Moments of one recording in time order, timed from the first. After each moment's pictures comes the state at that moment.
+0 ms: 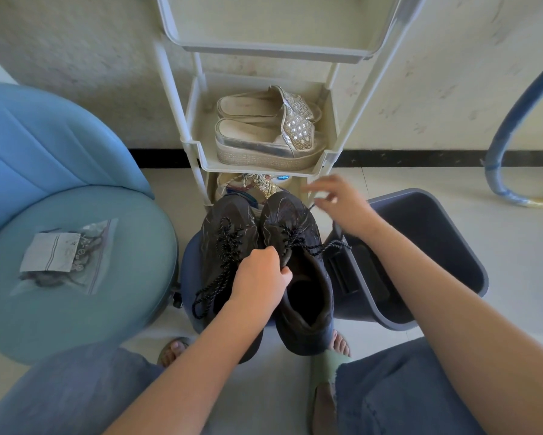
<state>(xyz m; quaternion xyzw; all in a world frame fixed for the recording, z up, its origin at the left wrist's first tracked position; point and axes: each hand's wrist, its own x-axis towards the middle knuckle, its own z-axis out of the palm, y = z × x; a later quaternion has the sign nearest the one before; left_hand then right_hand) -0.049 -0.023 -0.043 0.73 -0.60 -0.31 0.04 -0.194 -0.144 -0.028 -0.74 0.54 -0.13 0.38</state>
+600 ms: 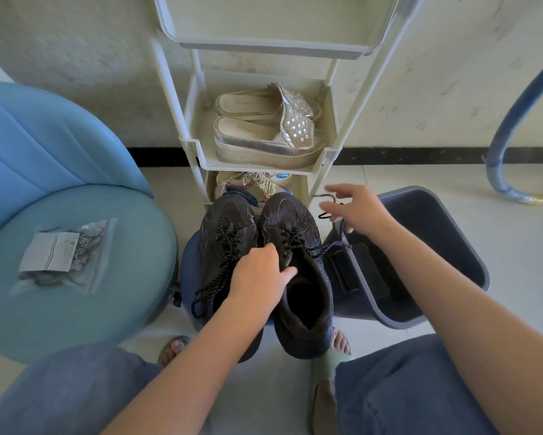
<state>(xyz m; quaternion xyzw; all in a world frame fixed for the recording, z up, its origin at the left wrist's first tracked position) -0.047 -0.022 -0.035 0.73 -0.60 -0.31 0.03 -0.206 -0.140 -0.020 -0.65 0.64 -0.12 0.40</state>
